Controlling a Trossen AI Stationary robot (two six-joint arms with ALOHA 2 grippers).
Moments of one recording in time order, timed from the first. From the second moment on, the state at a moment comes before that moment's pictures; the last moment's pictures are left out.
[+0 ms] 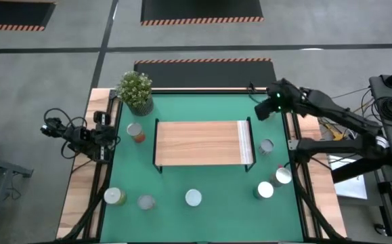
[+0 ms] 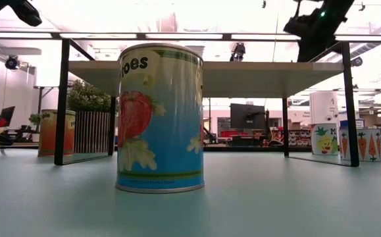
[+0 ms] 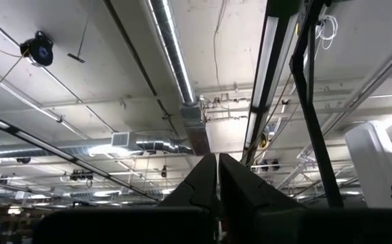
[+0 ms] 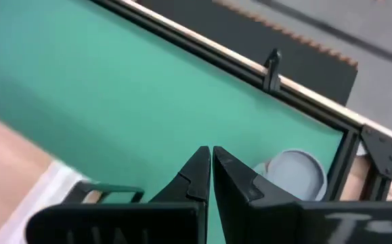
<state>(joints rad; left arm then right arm) -0.45 0.04 0.02 0.94 -0.39 0.46 -0.57 0.99 1.07 -0.97 0.24 0.35</state>
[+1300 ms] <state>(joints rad) -0.45 0.04 0.02 0.94 -0.44 0.46 -0.96 1.34 1.08 -0.98 0.13 0.30</state>
